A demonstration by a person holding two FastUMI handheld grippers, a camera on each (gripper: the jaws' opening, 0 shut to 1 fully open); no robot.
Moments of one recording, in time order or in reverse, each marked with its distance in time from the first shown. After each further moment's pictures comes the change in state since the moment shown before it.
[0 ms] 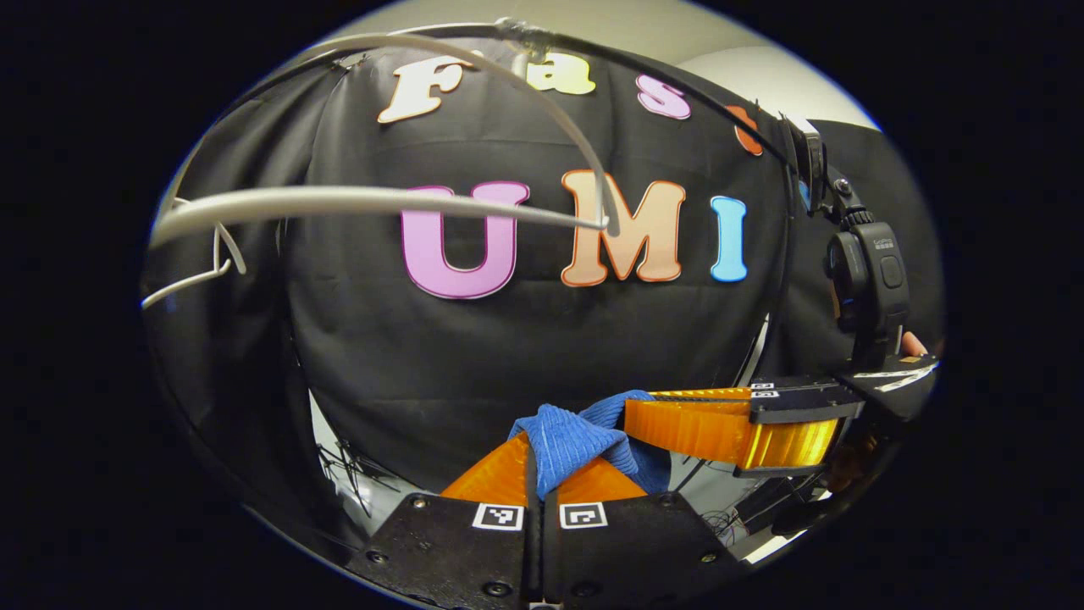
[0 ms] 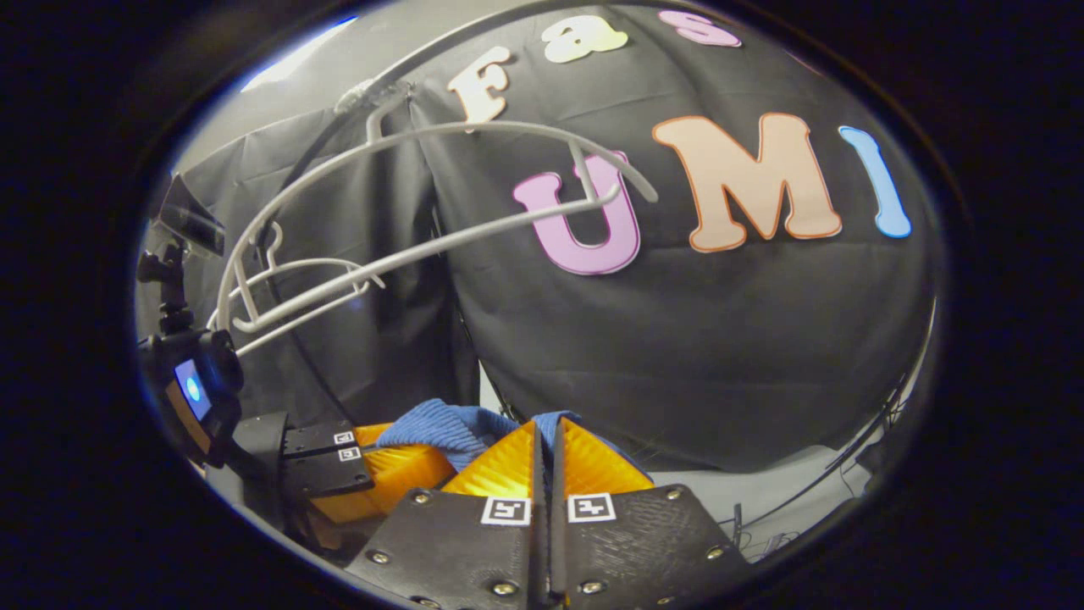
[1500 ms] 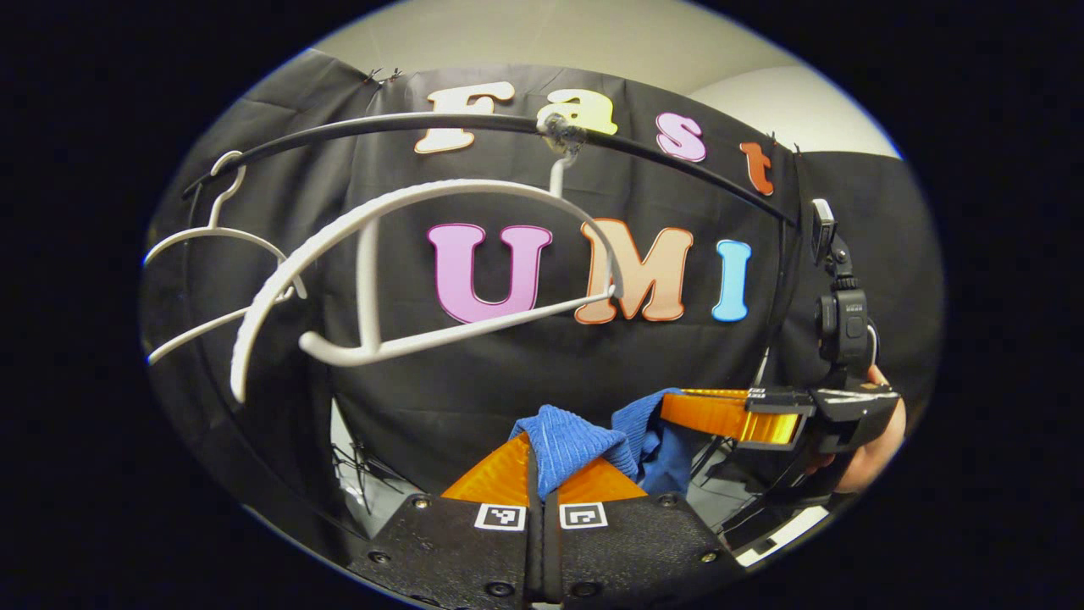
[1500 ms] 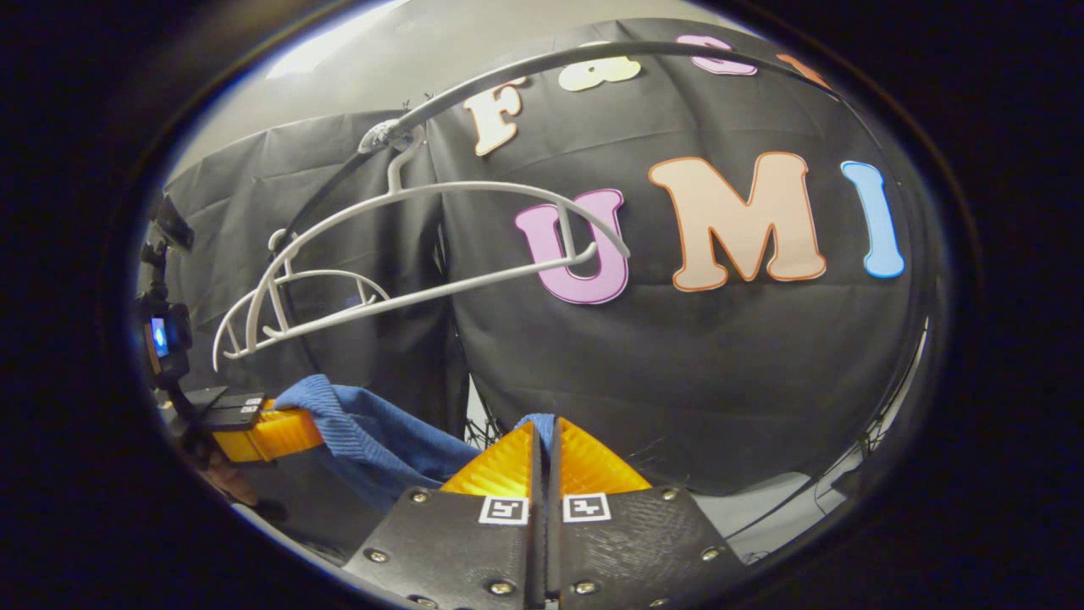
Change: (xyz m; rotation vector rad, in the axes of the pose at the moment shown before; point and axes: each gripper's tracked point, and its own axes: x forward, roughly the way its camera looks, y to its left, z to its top) left arm -0.081 0.002 0.069 -0.070 -0.113 0.023; right arm -0.057 -0.009 0.059 -0.064 -0.130 0.022
